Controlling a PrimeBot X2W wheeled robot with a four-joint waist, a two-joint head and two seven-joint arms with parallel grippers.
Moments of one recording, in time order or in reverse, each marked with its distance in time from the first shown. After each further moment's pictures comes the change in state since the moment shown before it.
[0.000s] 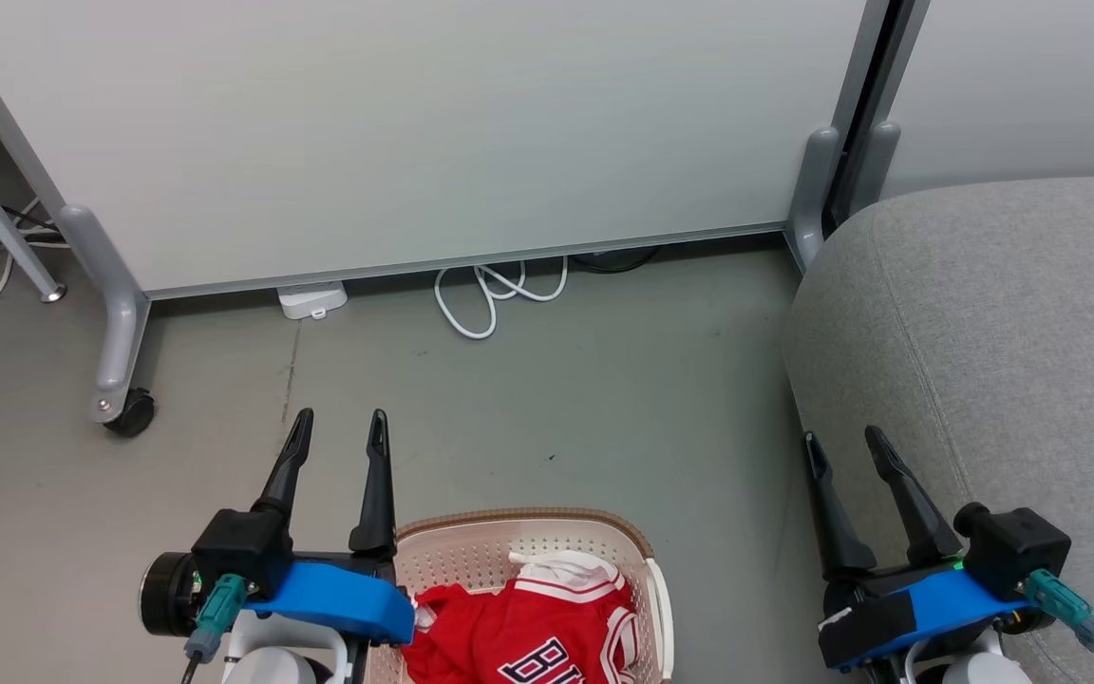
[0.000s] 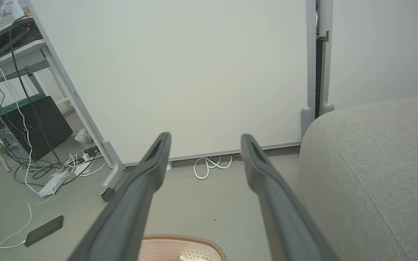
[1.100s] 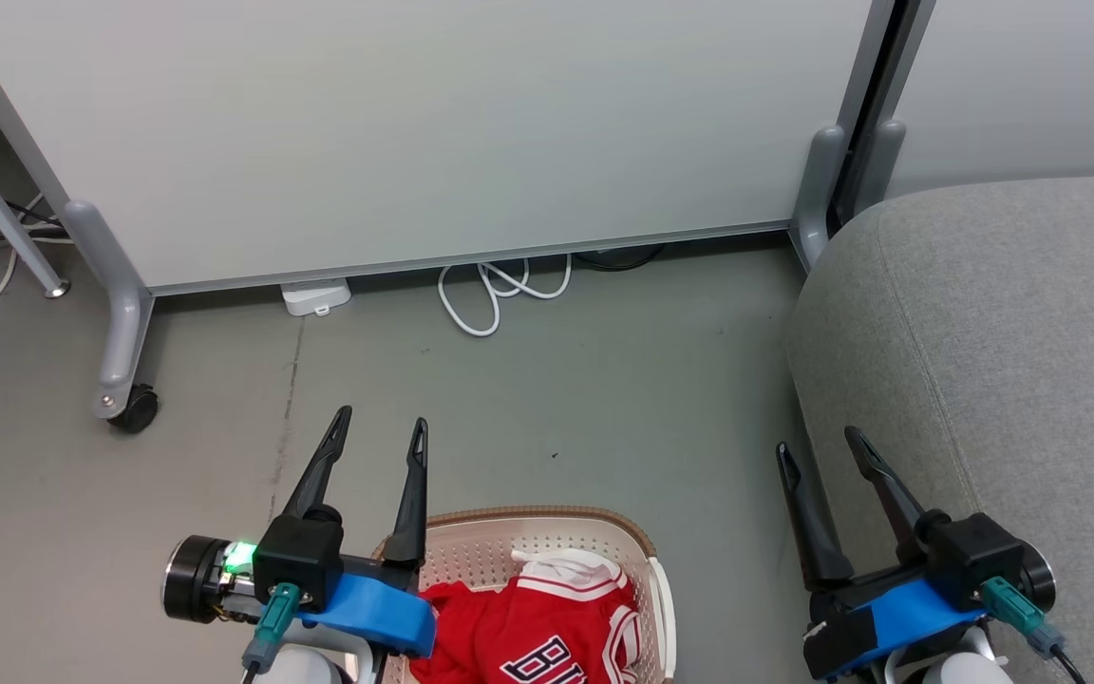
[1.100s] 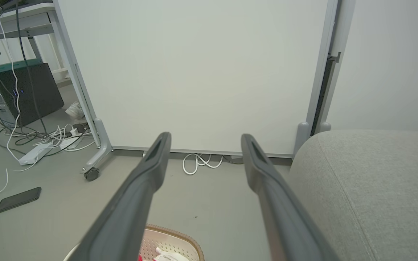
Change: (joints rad) left arm -0.011 -0.005 -0.035 0.029 0.172 -0.007 -0.043; right arm -0.011 -0.002 0.020 0.029 -0.191 0.000 -0.044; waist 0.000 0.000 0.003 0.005
